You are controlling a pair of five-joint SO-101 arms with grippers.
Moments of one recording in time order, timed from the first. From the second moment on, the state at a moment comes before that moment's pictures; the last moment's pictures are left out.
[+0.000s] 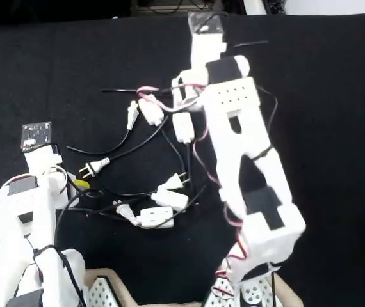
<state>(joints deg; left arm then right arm) -23.2 -37.1 65.6 50.5 -9.5 -17.3 11.7 -18.4 84.1 -10.8</state>
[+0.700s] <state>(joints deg) -23.2 -37.1 65.6 50.5 -9.5 -31.2 -13.0 34.3 60.6 -11.0</state>
